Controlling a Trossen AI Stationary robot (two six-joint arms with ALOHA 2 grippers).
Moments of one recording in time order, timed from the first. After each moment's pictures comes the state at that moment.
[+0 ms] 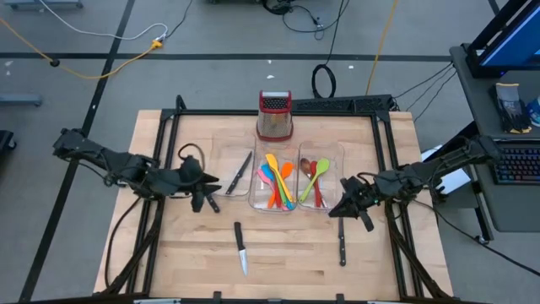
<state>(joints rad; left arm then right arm) -0.38 0.85 0.78 -0.52 -0.47 -0.70 0.37 0.77 0.52 -0.02 -0.06 0.63</state>
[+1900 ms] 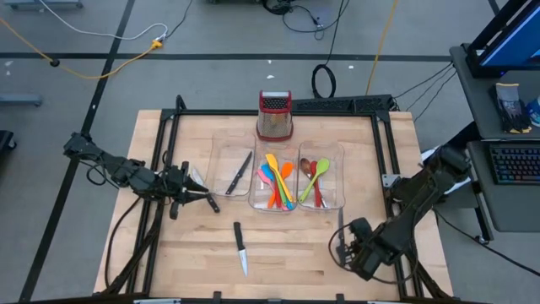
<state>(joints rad) -0.47 0.36 0.33 -0.22 -0.36 -0.34 0.86 1.53 1.07 -1.02 0.02 2.13</state>
